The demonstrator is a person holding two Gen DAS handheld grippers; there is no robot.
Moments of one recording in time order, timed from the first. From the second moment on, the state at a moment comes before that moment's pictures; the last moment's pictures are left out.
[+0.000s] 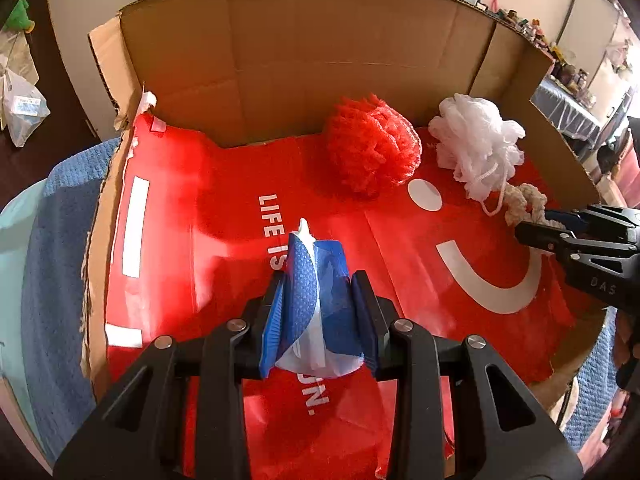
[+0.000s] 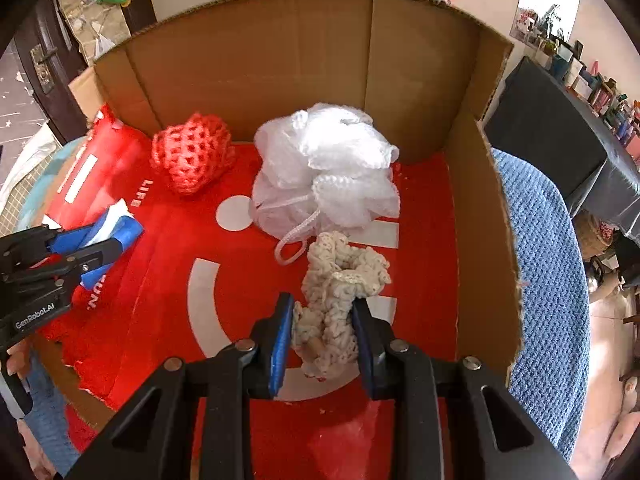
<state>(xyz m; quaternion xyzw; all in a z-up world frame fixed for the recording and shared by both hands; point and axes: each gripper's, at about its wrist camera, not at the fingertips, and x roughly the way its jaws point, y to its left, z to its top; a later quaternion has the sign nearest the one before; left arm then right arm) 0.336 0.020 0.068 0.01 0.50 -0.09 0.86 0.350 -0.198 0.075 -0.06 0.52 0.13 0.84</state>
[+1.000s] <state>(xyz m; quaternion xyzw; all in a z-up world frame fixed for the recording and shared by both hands) 0.348 0.008 0.052 0.03 0.51 -0.07 0.86 0.362 -0.182 0.066 -0.09 0.54 0.12 0.83</state>
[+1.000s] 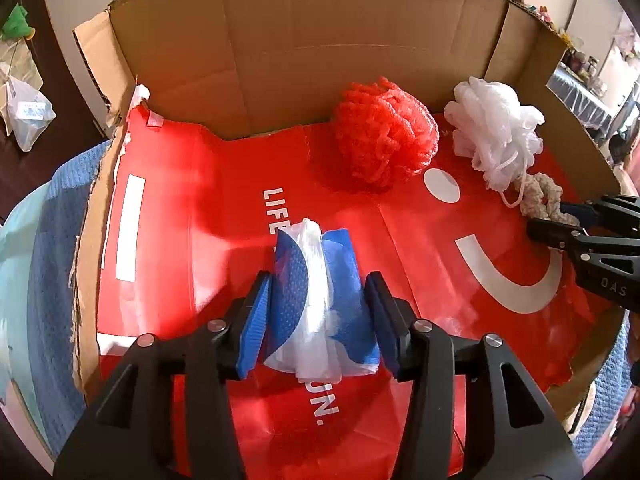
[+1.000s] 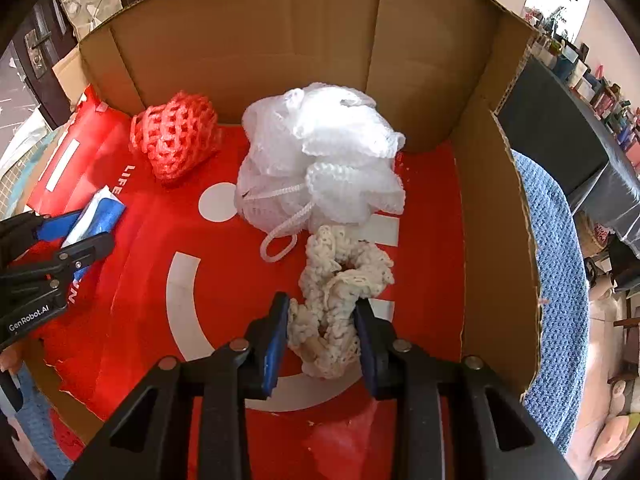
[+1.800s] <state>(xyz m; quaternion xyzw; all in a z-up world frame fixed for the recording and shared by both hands) 0.335 0.011 0.071 0.04 0.49 -0.07 0.87 0.352 -0.163 0.076 -0.11 0.53 0.12 0.83</state>
